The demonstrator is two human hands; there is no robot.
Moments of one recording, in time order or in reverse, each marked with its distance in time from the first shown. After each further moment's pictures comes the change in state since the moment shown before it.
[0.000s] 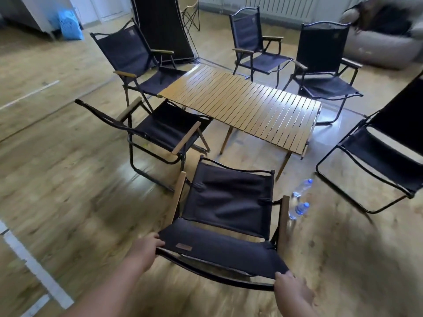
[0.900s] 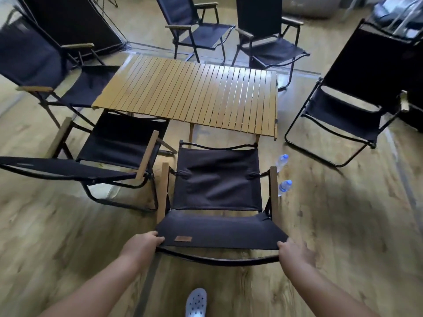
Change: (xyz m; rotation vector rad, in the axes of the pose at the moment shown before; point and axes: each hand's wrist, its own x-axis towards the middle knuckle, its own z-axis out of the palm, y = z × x) left_hand 0.172 0.000 -0.122 0.251 -0.020 0.265; right_hand 0.072 -0.050 -0.094 -0.005 0.094 0.115
